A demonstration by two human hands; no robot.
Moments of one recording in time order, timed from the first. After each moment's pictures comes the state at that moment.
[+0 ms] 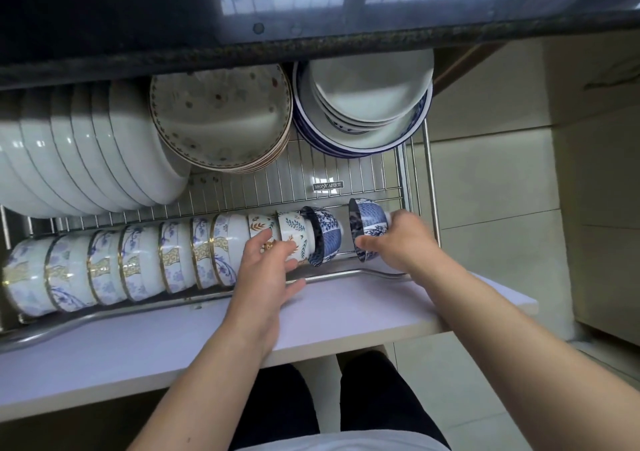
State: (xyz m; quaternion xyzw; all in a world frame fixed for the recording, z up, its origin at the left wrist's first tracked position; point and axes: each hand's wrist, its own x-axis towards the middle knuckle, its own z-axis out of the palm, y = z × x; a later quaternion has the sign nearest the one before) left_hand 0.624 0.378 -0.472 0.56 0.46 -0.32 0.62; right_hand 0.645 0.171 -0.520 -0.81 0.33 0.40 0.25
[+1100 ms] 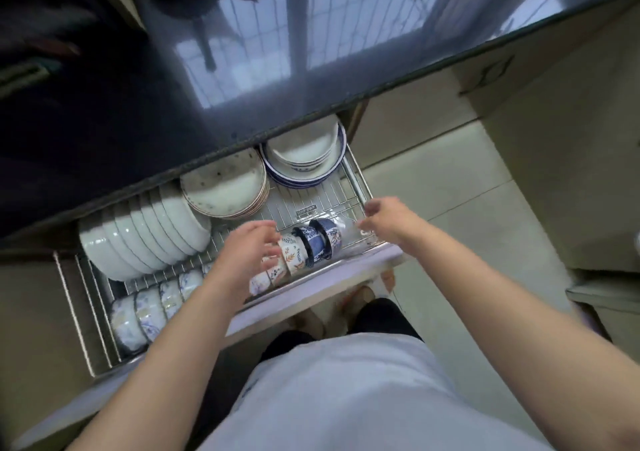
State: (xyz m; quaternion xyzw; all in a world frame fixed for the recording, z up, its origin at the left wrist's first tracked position) left_hand 0.663 0.403 -0.338 0.73 0.22 -0.41 0.51; right_hand 0.624 0.155 -0.374 -0.78 0.34 0.34 0.40
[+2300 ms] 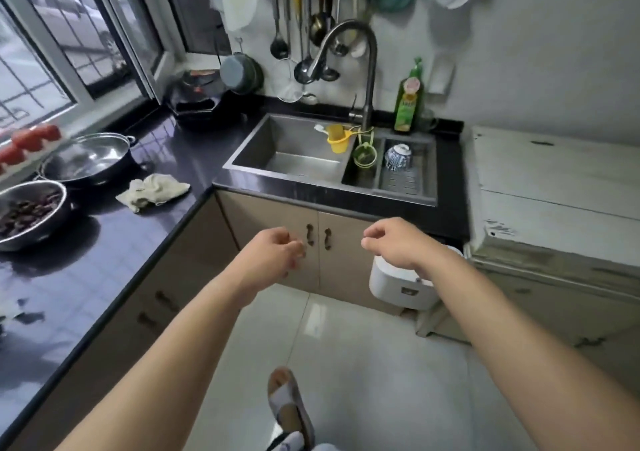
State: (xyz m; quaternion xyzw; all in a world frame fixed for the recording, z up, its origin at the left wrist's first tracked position) left_hand 0.458 -0.304 -0.118 0.69 -0.42 -0.45 0.38; right_hand 0.236 -0.399 -0.101 -0.71 0.57 -0.06 0.42
